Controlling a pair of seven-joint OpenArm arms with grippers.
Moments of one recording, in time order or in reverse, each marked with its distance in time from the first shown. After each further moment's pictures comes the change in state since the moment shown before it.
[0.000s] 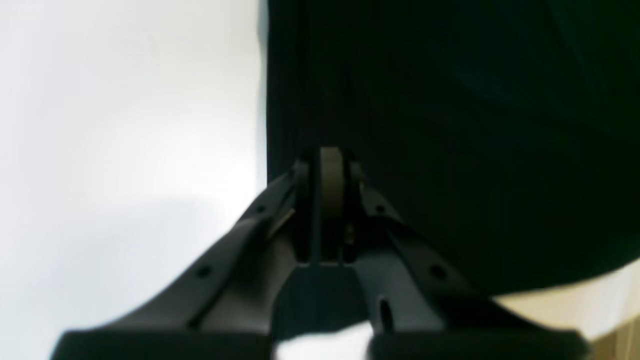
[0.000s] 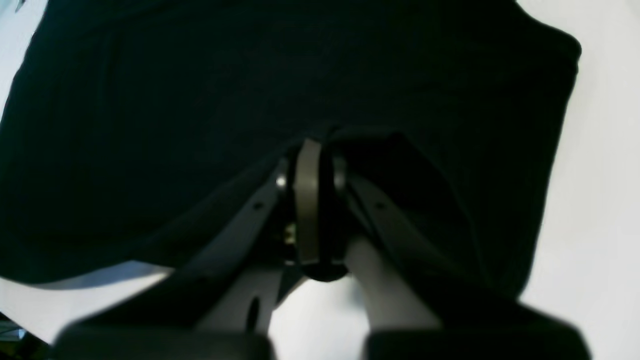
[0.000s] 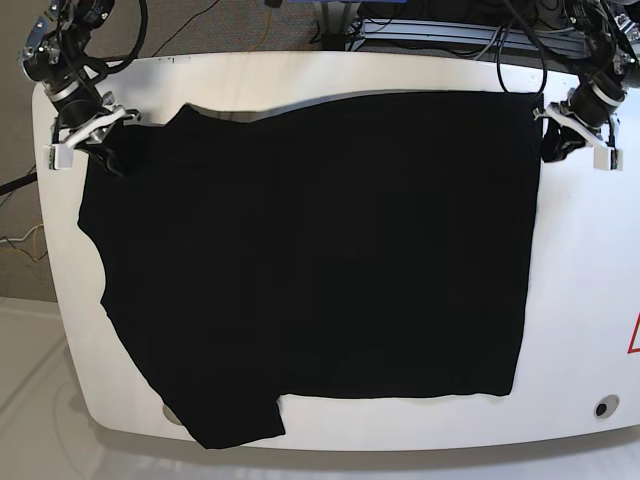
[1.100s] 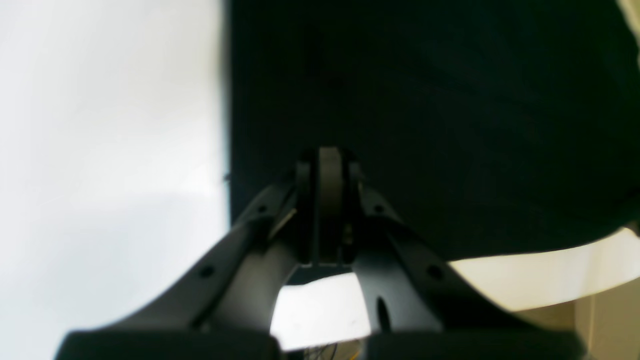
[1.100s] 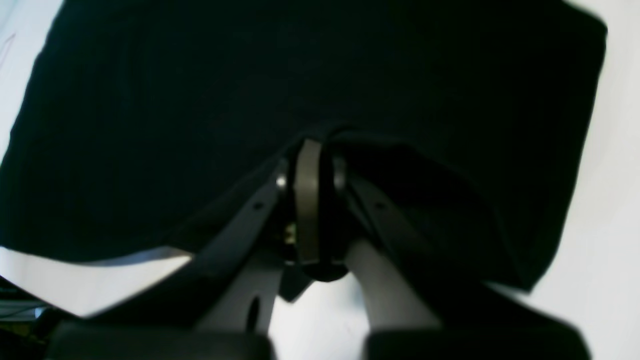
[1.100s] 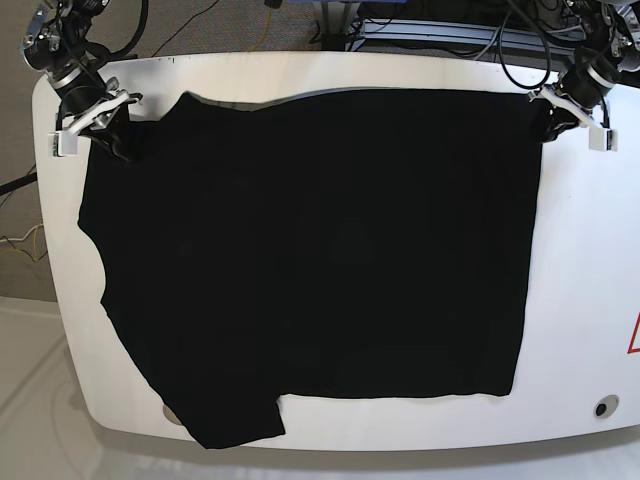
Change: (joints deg) left arm 4.8 0.5 -0.2 0.6 -6.6 -0.5 2.8; right arm -3.9 0.2 -0.6 1.7 3.9 0.0 -1.3
